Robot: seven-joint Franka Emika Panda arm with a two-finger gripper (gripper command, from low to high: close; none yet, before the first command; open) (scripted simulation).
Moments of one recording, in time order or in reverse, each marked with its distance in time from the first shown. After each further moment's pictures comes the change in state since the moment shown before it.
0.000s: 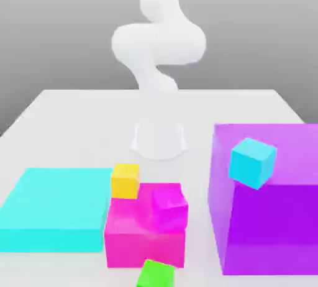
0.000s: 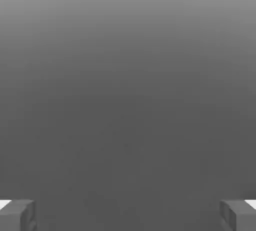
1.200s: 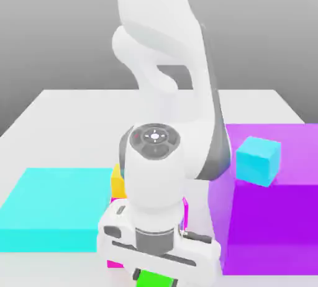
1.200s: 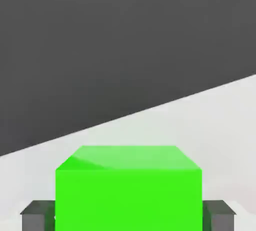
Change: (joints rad) arm -0.050 1.162 0.034 -0.033 -0.053 0.461 0.300
